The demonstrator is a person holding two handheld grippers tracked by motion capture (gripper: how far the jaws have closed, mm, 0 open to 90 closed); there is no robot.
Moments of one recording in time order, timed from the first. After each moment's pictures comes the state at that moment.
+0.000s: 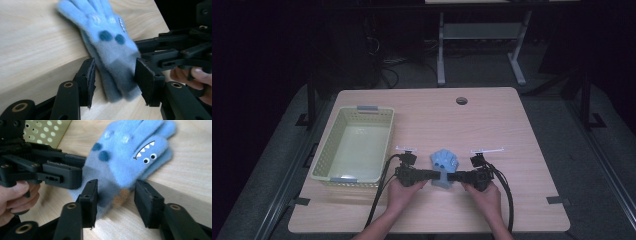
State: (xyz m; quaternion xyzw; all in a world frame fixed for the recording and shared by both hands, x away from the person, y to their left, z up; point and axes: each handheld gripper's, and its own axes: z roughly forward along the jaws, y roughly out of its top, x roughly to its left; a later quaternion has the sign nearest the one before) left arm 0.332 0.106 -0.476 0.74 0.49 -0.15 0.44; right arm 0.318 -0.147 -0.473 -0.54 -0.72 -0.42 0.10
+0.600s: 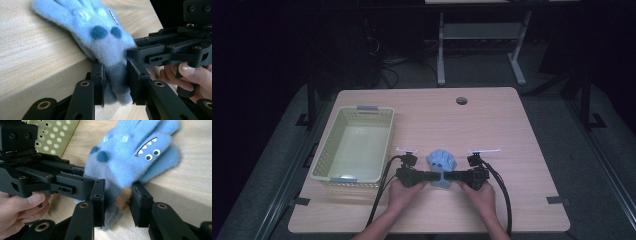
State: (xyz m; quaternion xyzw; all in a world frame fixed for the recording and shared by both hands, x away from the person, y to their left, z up) left arm 0.334 0.107 -0.483 0.73 0.49 -0.17 0.45; right arm 0.324 -0.138 -0.481 -0.55 -0.70 -0.43 0.13
